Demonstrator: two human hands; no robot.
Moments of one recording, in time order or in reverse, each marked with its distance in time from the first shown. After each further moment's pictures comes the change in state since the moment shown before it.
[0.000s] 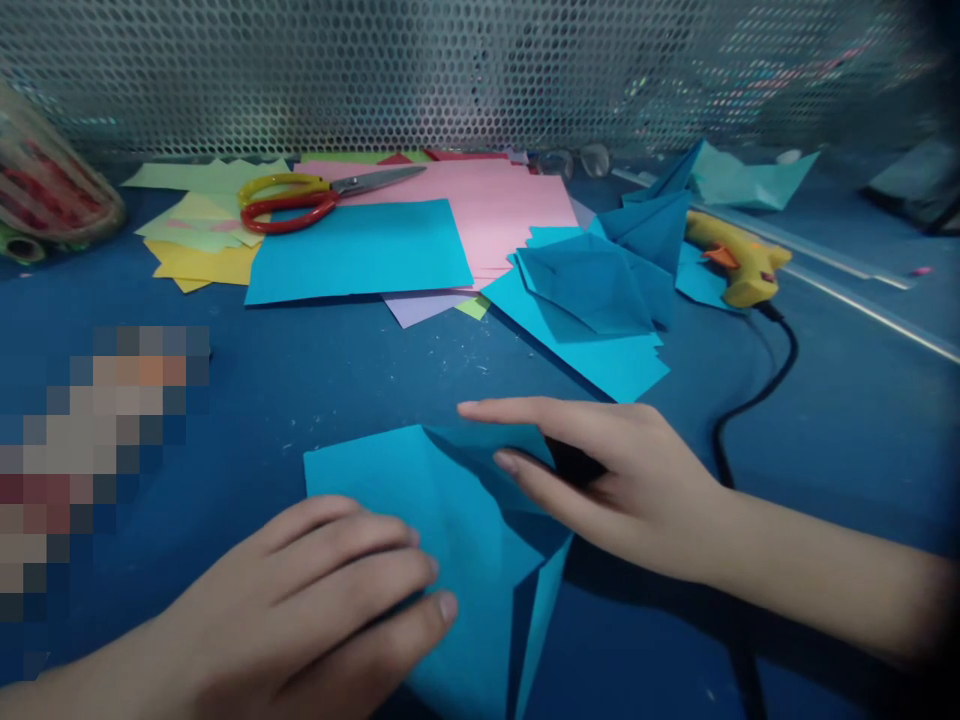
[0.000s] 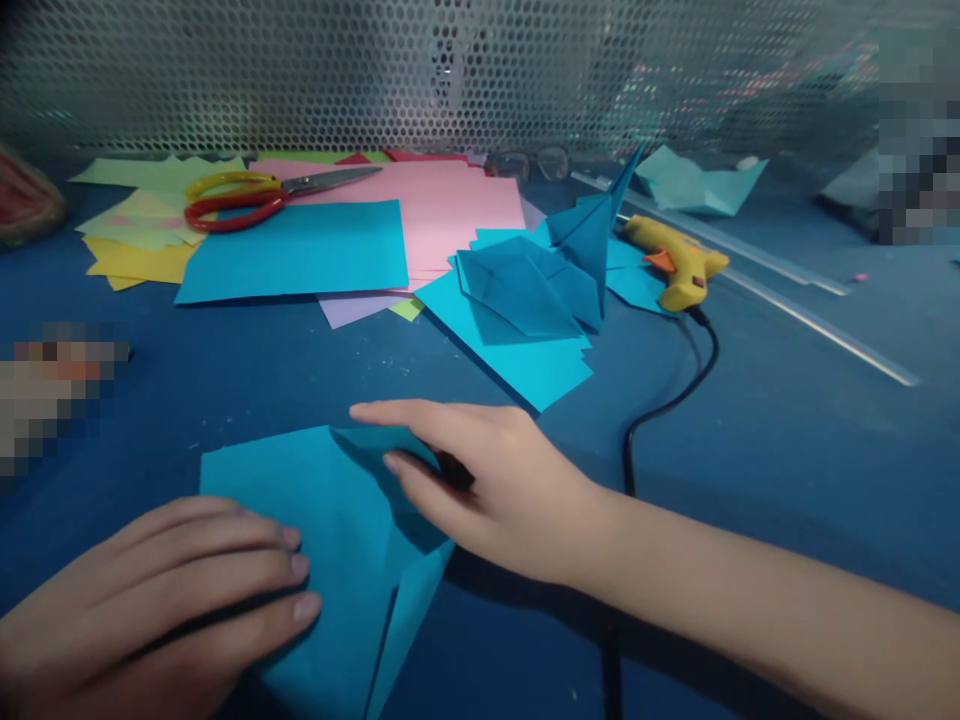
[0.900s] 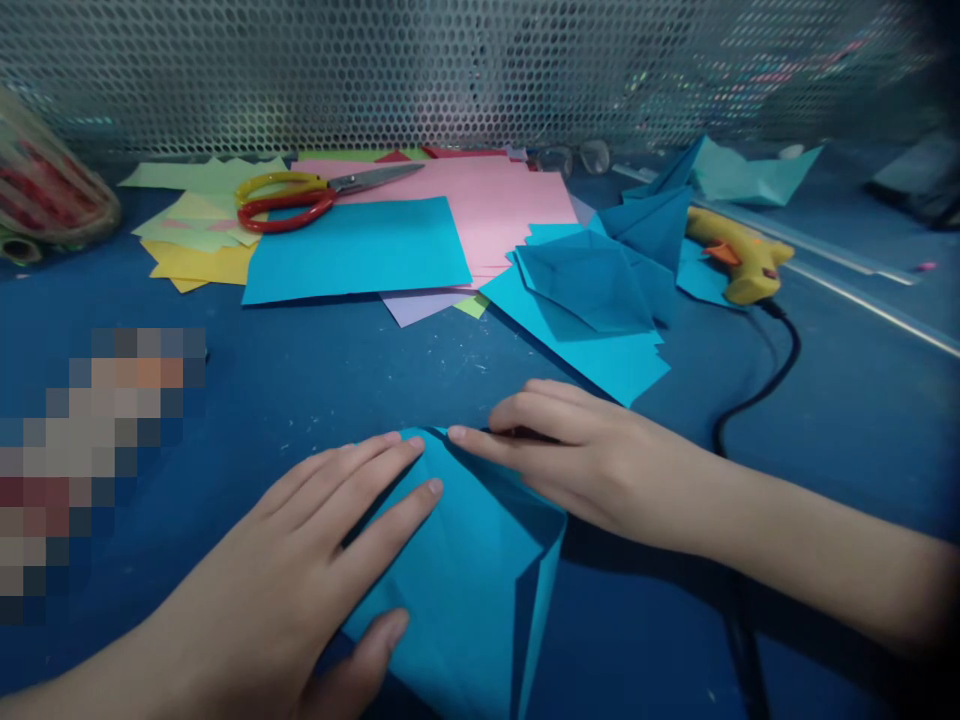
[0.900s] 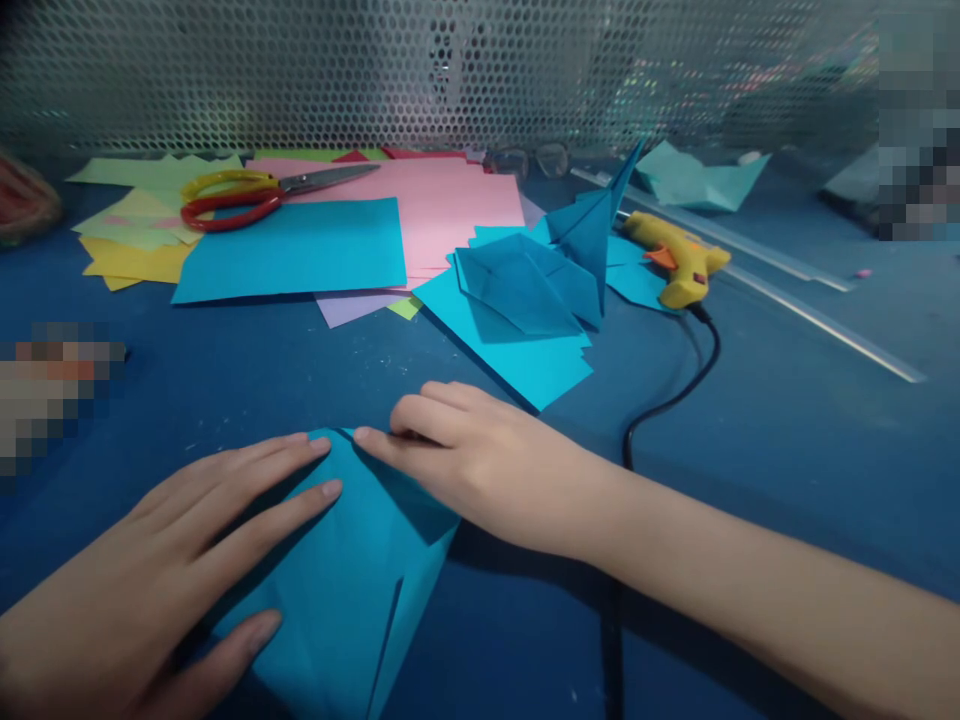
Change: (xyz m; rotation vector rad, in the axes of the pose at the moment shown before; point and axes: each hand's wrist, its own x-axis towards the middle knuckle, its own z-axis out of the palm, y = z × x) left_hand 0.005 -0.001 0.002 0.161 -0.157 -0.159; right_hand 0.006 0.021 -0.004 -0.381 -0.131 -0.403
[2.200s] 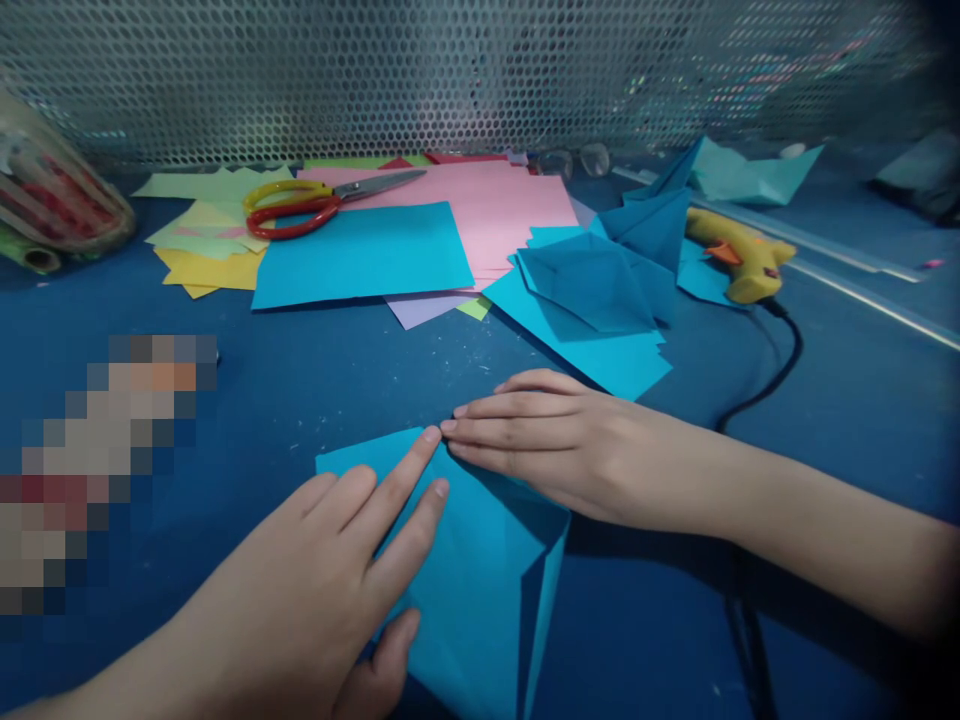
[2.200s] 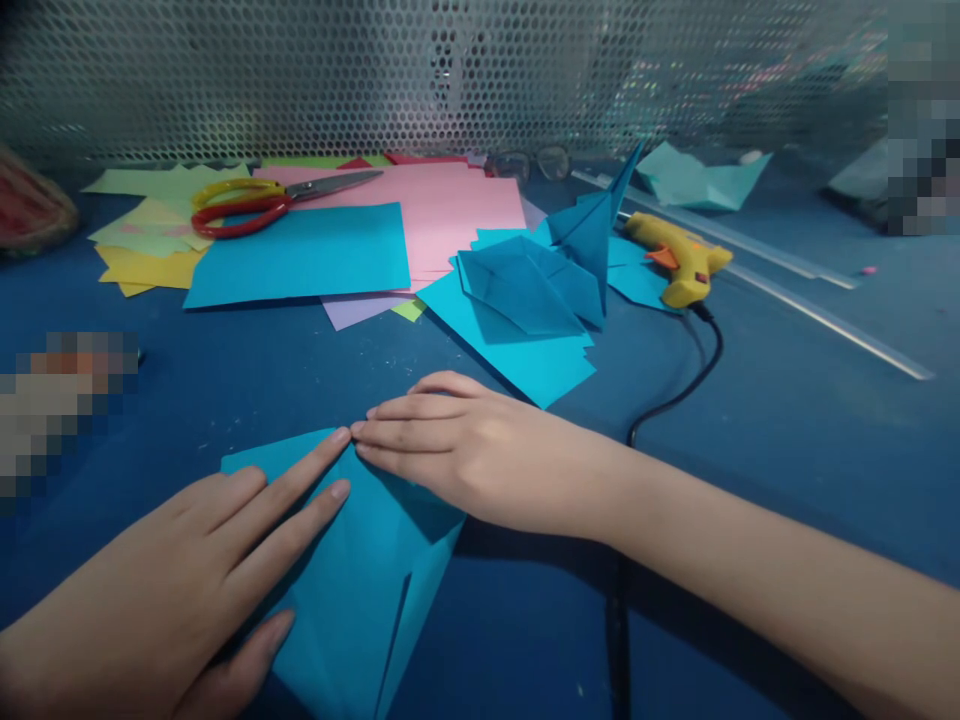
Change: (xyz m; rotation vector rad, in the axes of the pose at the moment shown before) left_hand 0.009 0.013 -0.005 0.197 -0.096 0.061; right_hand 0.003 0.008 -0.007 0.005 -0.080 -0.125
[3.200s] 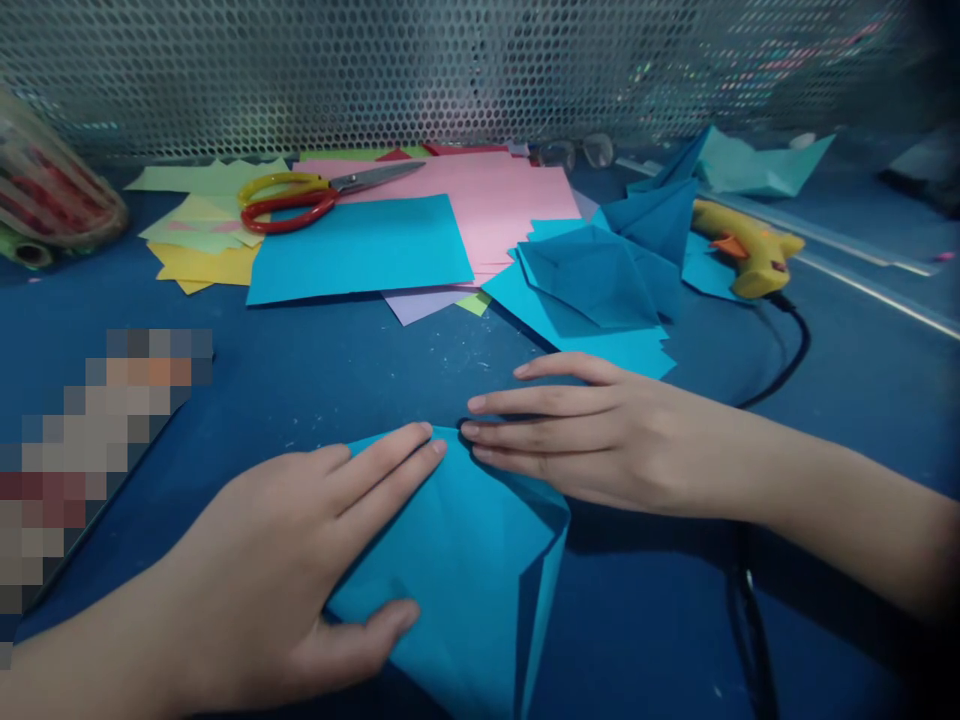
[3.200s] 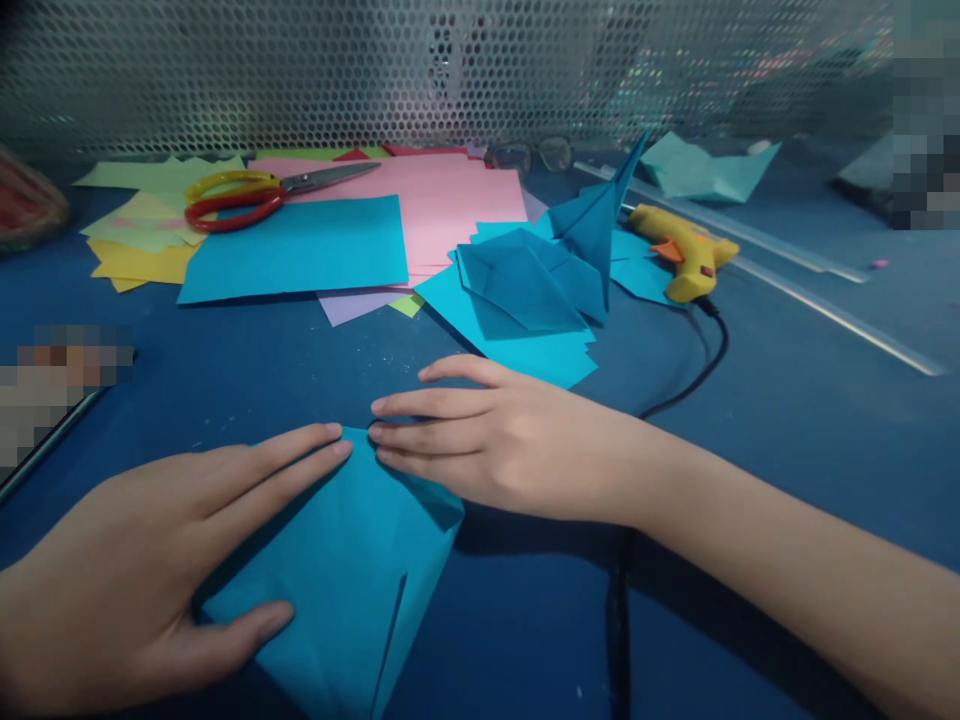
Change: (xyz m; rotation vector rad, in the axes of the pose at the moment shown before) left_hand 0.006 -0.035 -0.004 -0.137 -0.061 0.048; right_hand -0.010 0.008 -0.015 -0.085 -0.070 -0.079
